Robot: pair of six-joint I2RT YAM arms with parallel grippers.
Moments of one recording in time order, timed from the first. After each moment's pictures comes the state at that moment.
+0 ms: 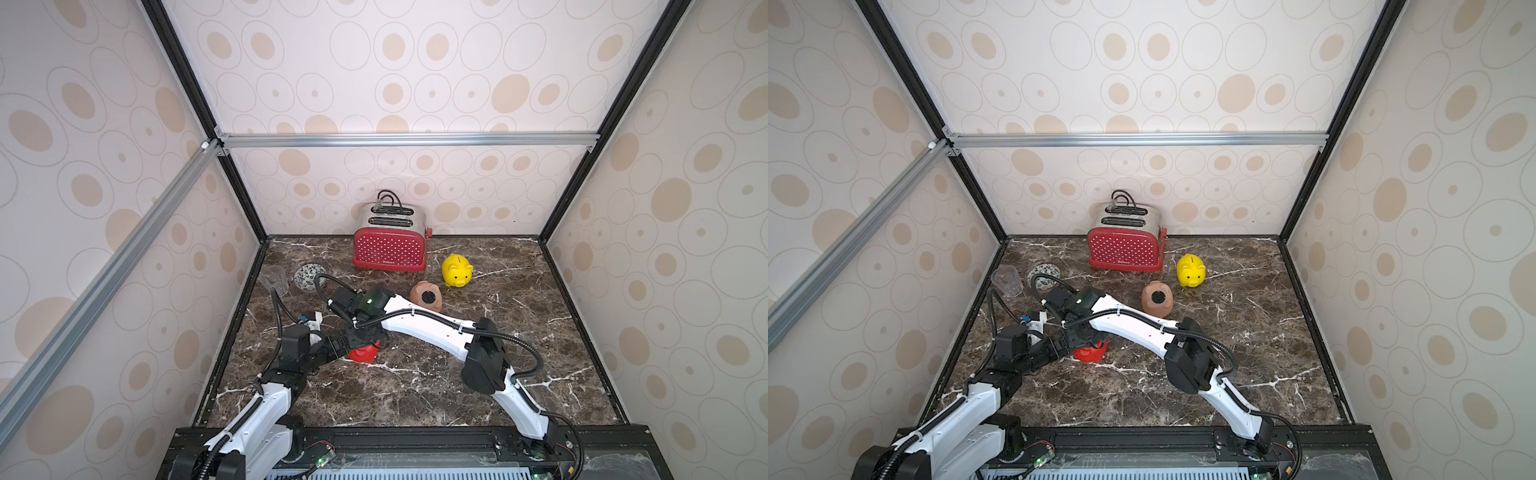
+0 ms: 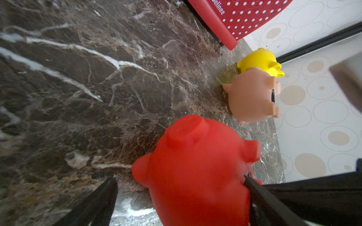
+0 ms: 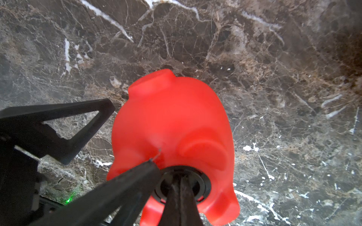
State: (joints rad) left arm -0.15 0.92 0.23 0.07 0.42 -0.65; right arm 1.09 2.31 2.21 -1.23 0.09 0.74
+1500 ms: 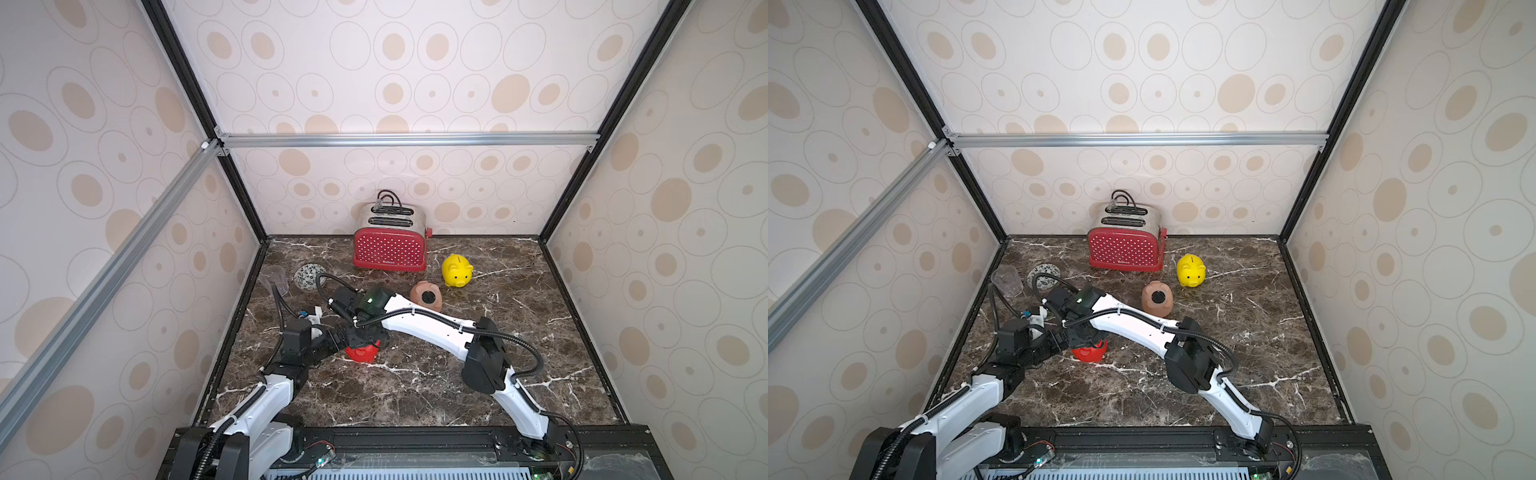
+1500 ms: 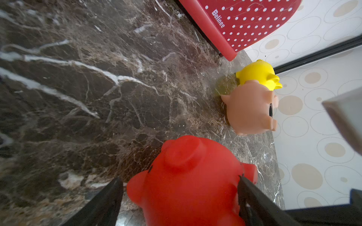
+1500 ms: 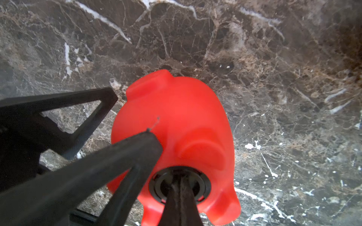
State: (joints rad) left arm -0.15 1.01 0.27 0.14 0.39 -0.69; right arm 1.09 2.31 2.21 -1.23 0.08 0.79
